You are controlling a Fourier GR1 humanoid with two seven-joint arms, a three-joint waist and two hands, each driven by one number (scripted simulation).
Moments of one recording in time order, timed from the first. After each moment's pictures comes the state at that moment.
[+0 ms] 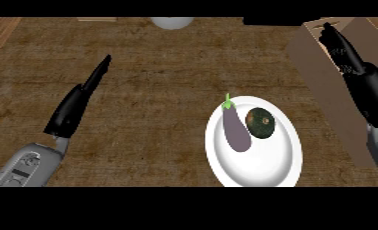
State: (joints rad) left arm -0.26 0.52 -0.35 -1.43 0.04 0.16 -0.07; right arm -0.27 -0.58 0.12 -1.58 -0.11 0.01 -0.20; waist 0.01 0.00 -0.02
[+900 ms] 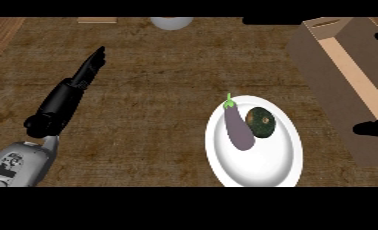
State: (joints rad) left arm -0.25 0.50 -0.24 -1.52 0.12 0.03 -0.10; right arm -0.24 -0.75 -0.08 -1.44 -0.01 0.27 -0.67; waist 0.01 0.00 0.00
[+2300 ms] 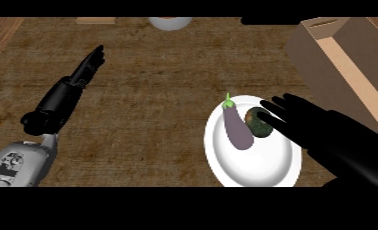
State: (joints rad) left arm -0.24 0.44 -0.17 -1.52 0.07 -0.04 -0.08; right arm -0.20 -0.74 0.36 -2.10 0.63 0.55 0.10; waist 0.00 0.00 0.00
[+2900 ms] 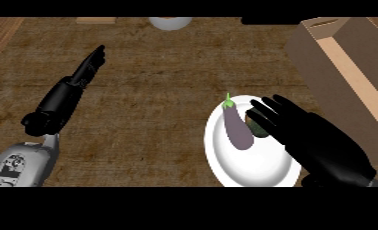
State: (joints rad) left arm -0.23 0.38 -0.11 -1.54 0.01 -0.10 -0.05; right arm -0.16 -0.58 0.41 -2.03 0.88 0.54 0.11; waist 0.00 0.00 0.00
